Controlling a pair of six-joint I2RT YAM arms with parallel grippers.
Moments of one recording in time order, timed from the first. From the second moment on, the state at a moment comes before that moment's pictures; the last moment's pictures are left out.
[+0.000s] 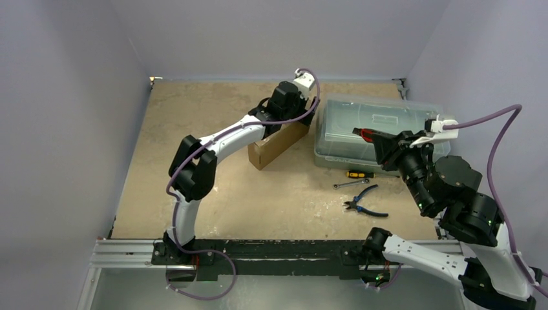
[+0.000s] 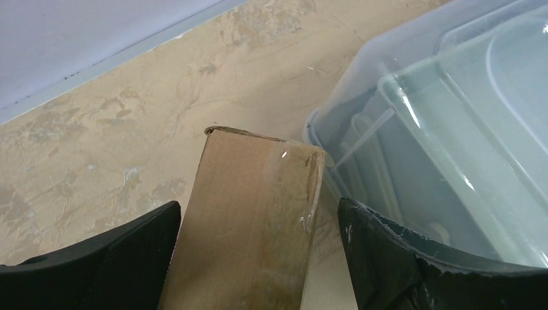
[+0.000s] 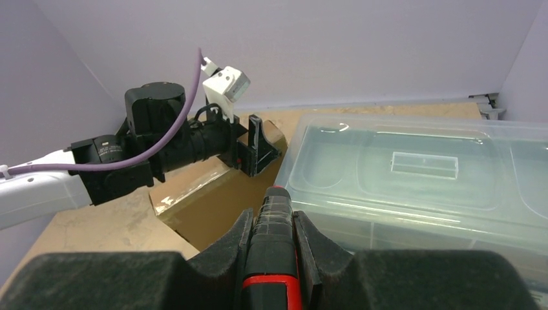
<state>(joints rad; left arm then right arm) -0.72 2.06 1.73 -0.06 -0.10 -0.07 0.95 0.67 1.36 -0.78 0.76 0.29</state>
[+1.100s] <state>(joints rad) -0.72 1.53 1.27 -0.10 -0.06 0.04 0.95 0.92 1.35 -0.67 0.59 0.30</state>
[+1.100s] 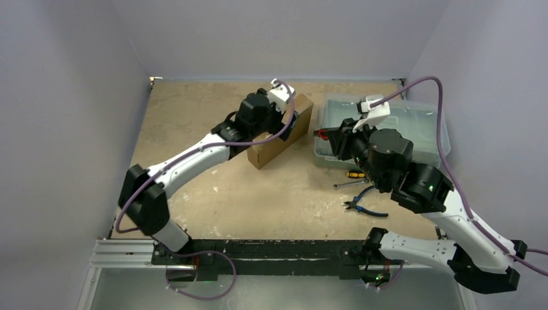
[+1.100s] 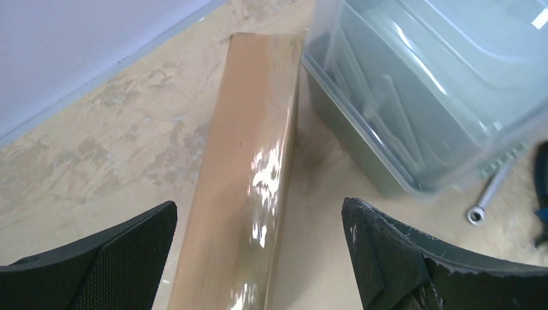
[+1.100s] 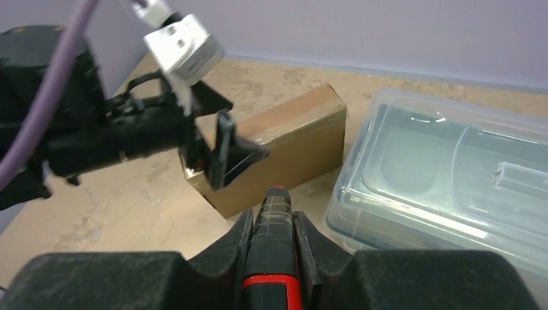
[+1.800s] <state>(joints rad) -0.65 2.09 1.88 -0.25 0.10 0.00 0.95 0.78 1.39 -0.76 0.75 0.35</state>
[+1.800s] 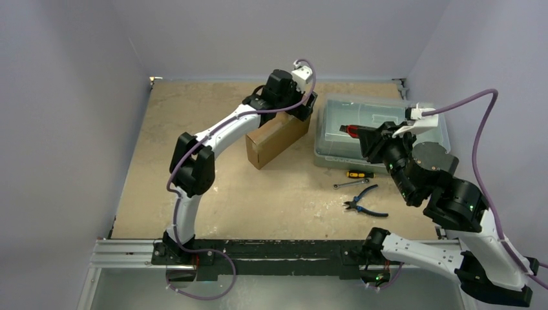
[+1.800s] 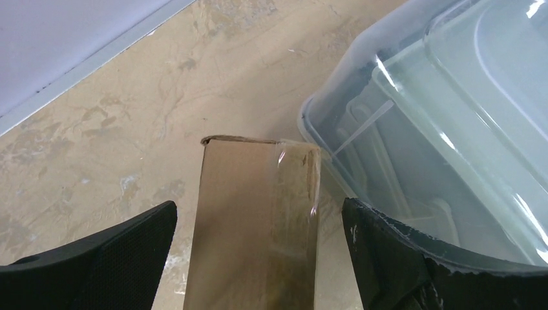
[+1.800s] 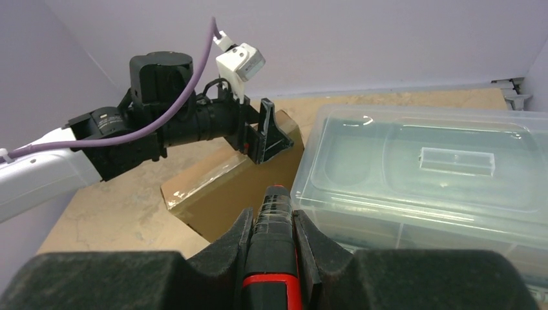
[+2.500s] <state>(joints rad) -0.66 2.06 1.79 -0.23 0.08 0.08 0.95 0.81 1.39 -0.77 0.74 0.36</state>
